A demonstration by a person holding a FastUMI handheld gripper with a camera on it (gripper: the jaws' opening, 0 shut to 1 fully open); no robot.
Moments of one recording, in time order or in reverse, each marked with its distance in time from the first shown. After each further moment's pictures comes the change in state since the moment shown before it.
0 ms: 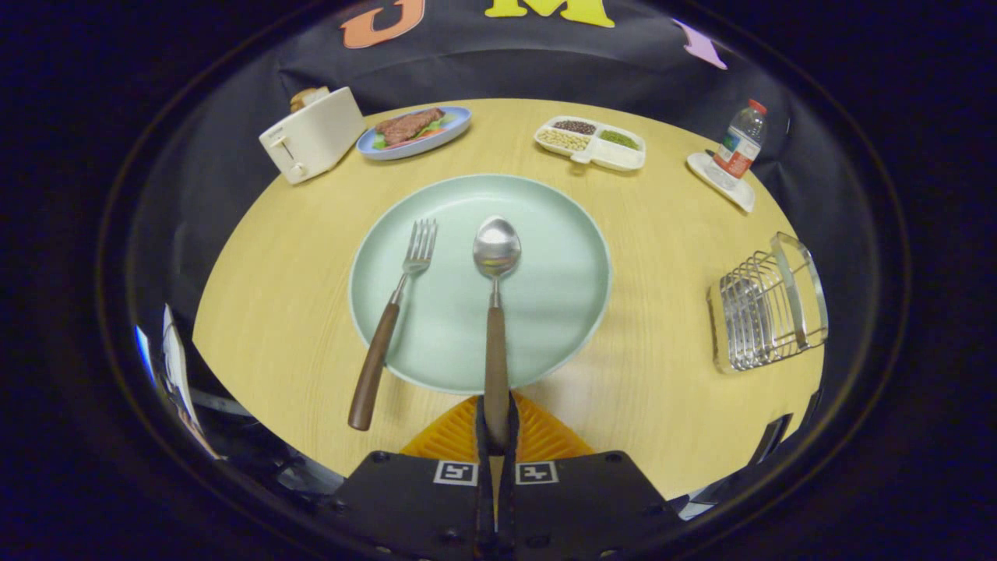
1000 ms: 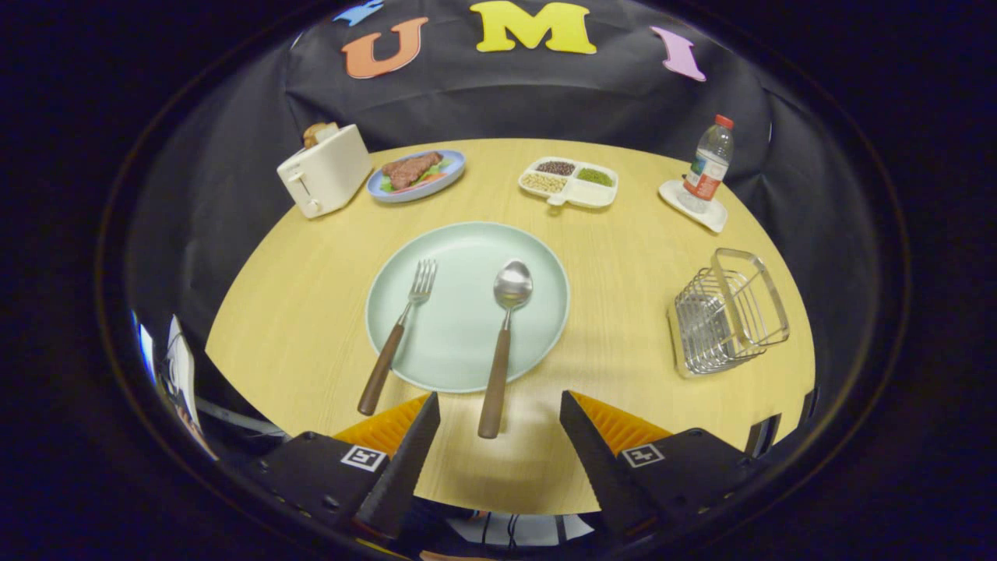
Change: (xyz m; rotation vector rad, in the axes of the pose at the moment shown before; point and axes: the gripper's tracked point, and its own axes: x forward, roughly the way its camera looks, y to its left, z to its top) arm -0.031 -0.020 0.008 0.016 -0.130 0.011
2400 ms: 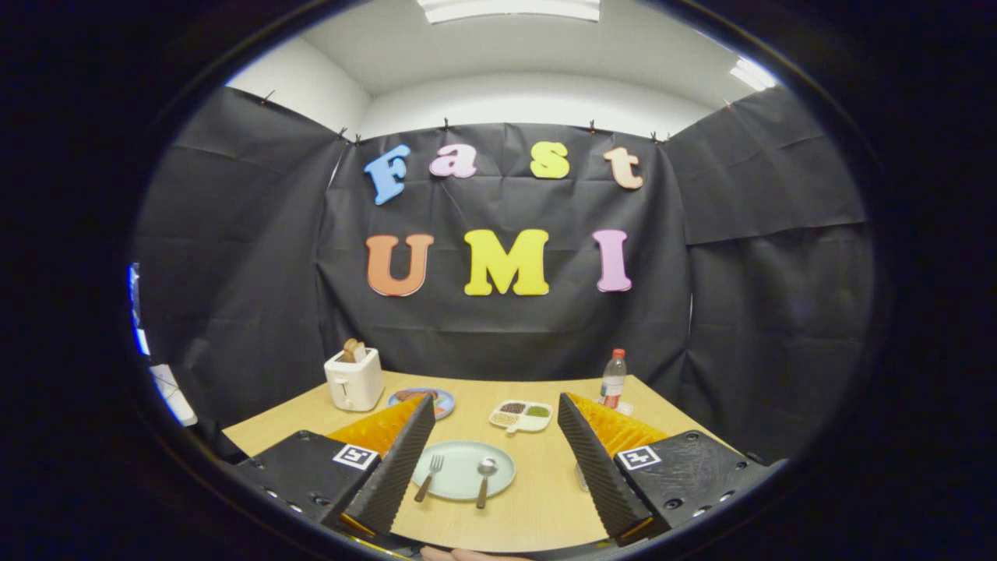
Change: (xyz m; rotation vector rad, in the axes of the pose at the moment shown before) arm -0.256 0.004 0.060 0.008 -0.952 -0.105
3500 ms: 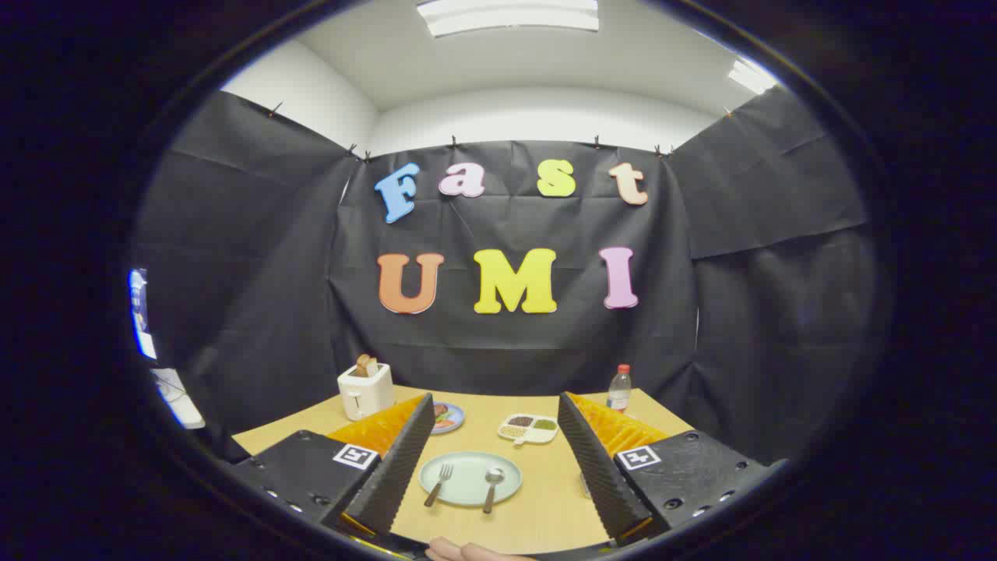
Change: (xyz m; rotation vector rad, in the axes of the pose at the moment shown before) arm -0.027 0.004 0.026 0.004 -0.087 0.038
